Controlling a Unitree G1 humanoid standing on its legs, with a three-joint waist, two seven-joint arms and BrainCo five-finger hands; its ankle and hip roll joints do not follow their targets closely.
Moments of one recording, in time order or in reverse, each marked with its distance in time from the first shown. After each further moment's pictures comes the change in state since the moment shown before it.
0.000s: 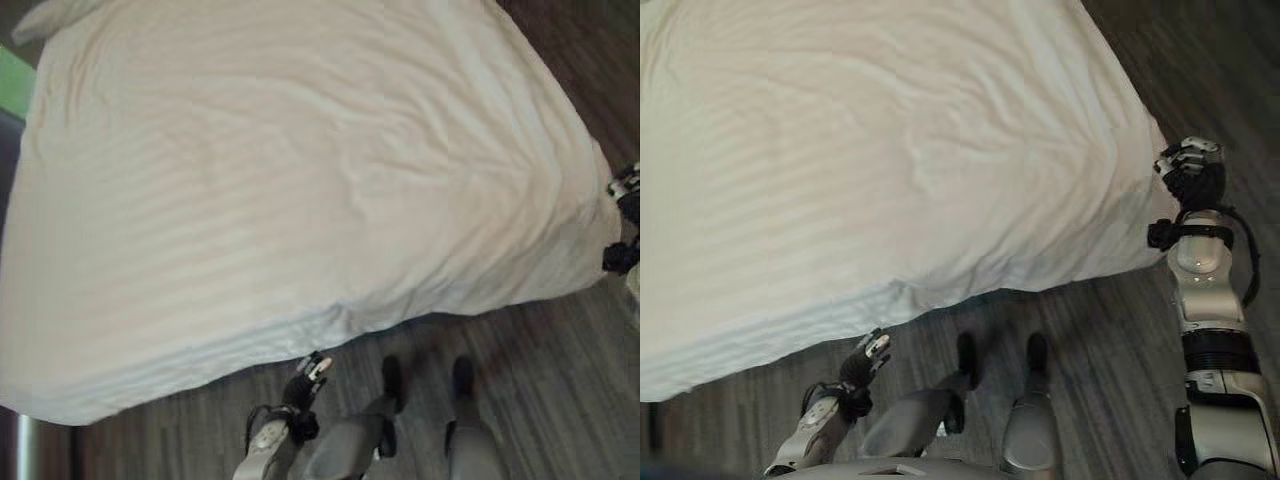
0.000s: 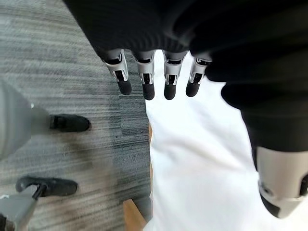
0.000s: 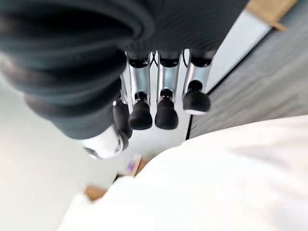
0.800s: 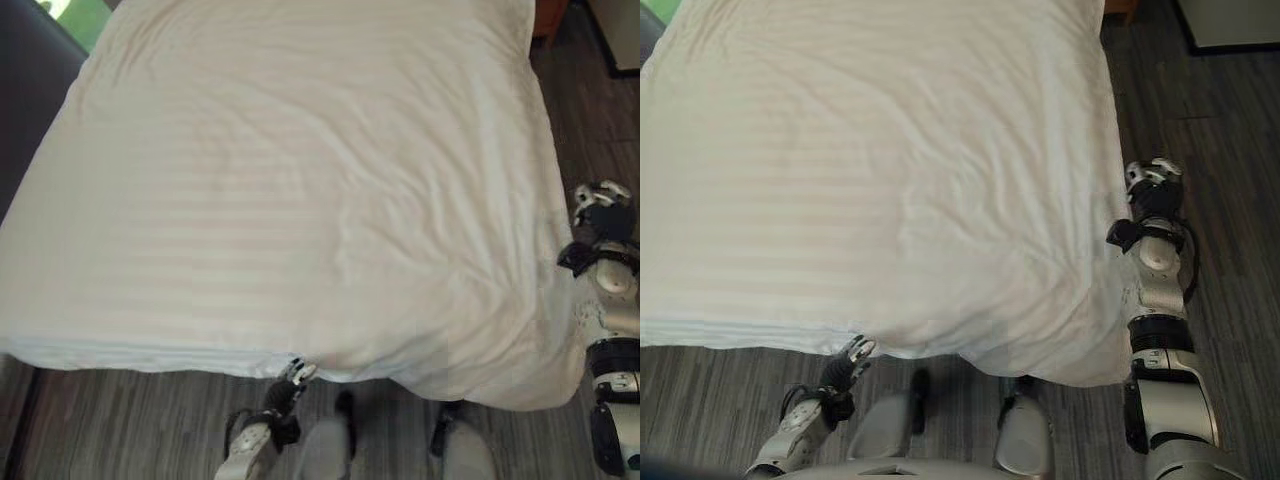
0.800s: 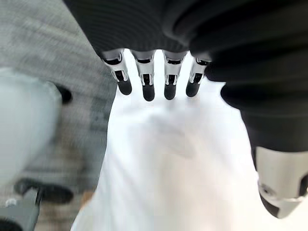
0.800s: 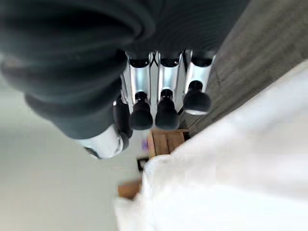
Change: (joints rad) left arm -0.024 0.030 -0.018 0.034 -0.005 0.018 -0.028; right arm -0.193 0.211 -0.090 0.191 0.582 -0.111 0.026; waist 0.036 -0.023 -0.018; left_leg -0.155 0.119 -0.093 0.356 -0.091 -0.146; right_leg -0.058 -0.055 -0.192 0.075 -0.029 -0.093
